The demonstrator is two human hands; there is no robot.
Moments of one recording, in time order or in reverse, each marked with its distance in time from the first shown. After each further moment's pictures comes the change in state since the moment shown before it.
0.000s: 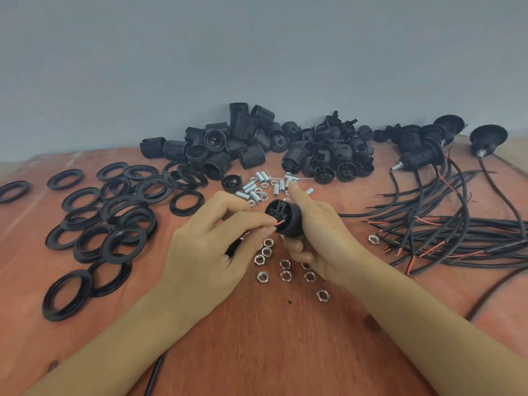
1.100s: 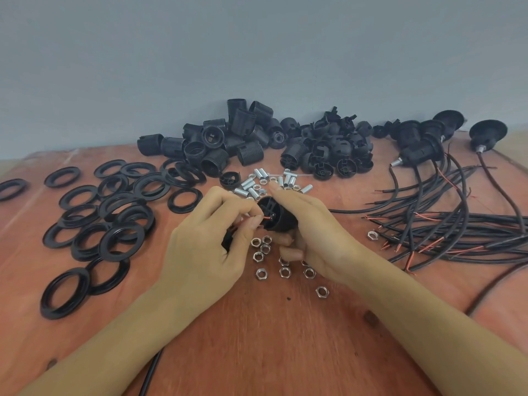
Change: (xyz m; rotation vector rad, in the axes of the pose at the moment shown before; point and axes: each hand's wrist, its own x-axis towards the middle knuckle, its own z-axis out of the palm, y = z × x) left_hand -0.004 -0.004 0.003 0.042 -0.066 -0.145; right_hand 0.000 0.002 -0.001 -0.060 -0.180 -0.070
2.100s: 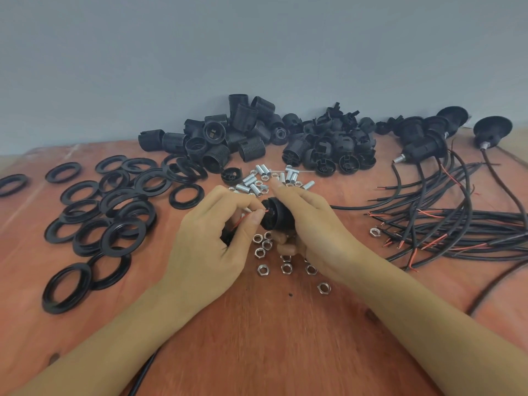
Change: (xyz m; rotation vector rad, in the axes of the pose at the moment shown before) left_hand 0.001 0.000 0.001 -0.073 -0.013 -0.061; right_hand 0.002 0.005 0.003 -0.024 0.027 -0.084
